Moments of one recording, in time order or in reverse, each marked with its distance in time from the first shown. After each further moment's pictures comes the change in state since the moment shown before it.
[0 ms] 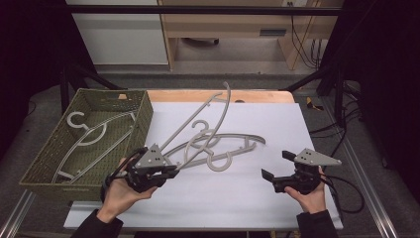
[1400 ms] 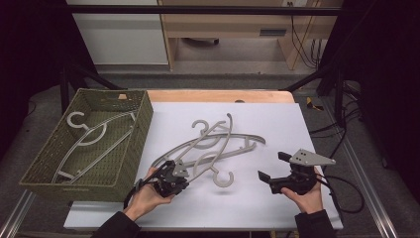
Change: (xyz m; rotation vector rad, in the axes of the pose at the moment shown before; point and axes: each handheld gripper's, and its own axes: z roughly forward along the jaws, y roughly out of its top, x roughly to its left) left arm -0.003 -0.042 0.102 0.251 -0.008 0.032; right arm 0.004 -0.001 0.007 0.031 0.022 -0.017
